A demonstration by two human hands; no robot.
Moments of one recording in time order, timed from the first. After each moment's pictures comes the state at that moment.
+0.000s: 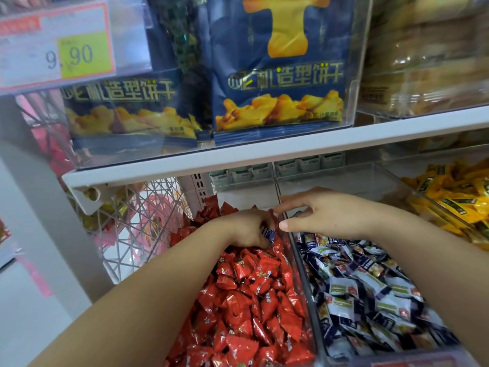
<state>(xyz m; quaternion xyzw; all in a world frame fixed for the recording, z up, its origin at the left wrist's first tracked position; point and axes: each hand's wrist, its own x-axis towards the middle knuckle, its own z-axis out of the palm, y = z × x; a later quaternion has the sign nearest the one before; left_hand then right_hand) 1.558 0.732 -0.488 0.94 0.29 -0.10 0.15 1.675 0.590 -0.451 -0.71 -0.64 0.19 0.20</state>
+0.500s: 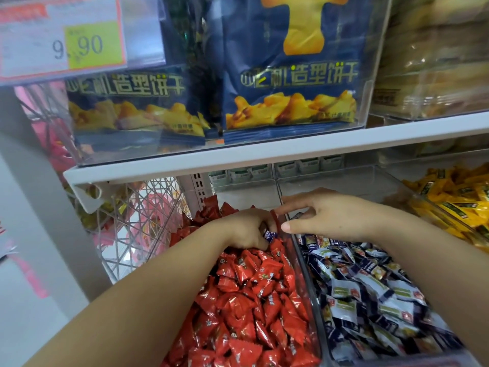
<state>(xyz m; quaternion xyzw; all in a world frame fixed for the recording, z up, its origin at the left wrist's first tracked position) 1.554 0.734 -0.489 0.94 0.28 -0.07 0.20 1.674 0.589 -0.449 -0.71 -0.64 0.19 0.21</state>
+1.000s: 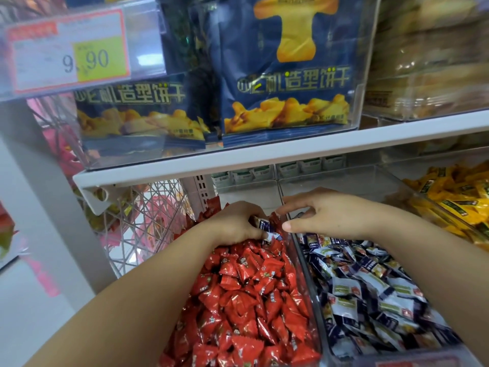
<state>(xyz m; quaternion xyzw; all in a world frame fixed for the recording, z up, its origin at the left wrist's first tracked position) 1.535 0.735 -0.479 0.92 0.31 0.02 0.21 1.675 0.587 -0.447 -0.72 -0.64 0.19 0.20</state>
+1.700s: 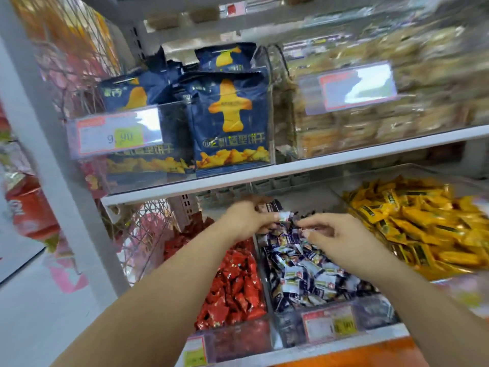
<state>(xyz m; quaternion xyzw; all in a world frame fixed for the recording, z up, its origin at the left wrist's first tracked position) 1.558 0.627 -0.427 0.85 0.32 0.14 0.38 1.667 0.467 -0.457 -0.74 -0.49 0.13 0.44</state>
